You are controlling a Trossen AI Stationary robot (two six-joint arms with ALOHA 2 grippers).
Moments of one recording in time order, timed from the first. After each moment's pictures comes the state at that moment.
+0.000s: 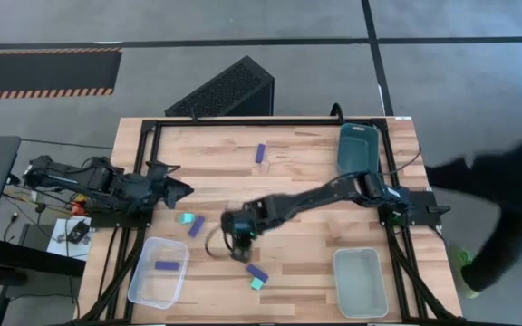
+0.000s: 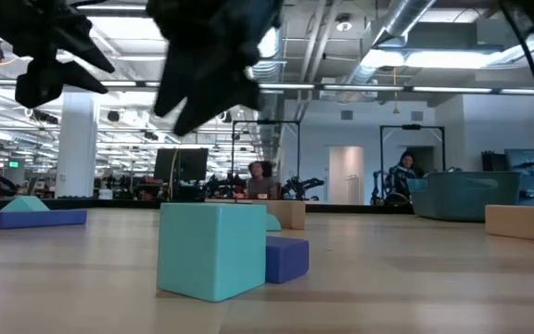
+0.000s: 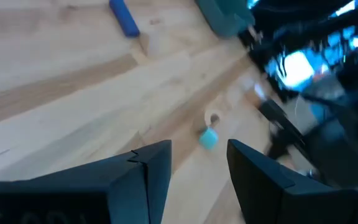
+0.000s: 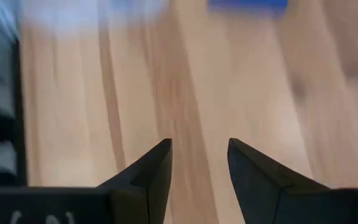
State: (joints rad) left arm -0.24 0.46 0.50 -0.61 -0.43 -1.09; right arm 0.22 2.26 2.01 -0.76 -0.05 0.43
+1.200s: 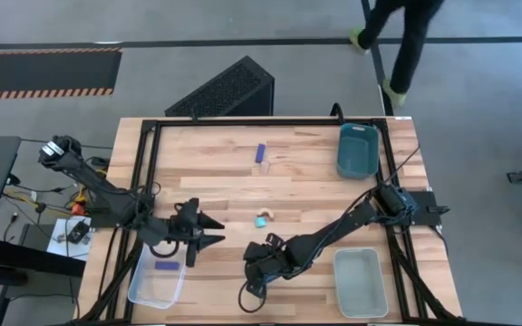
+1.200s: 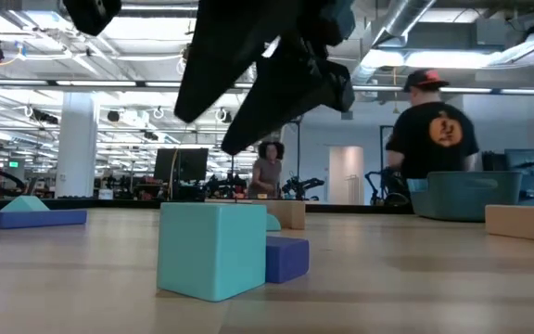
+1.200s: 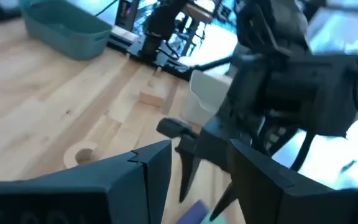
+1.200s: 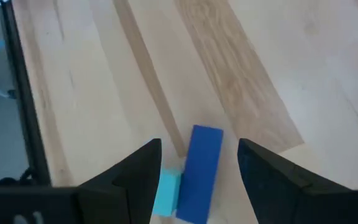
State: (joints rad) left arm -0.64 1.09 0.70 0.06 -0.62 -0.61; right arm 0.47 2.18 1.72 -0.55 0.25 0.85
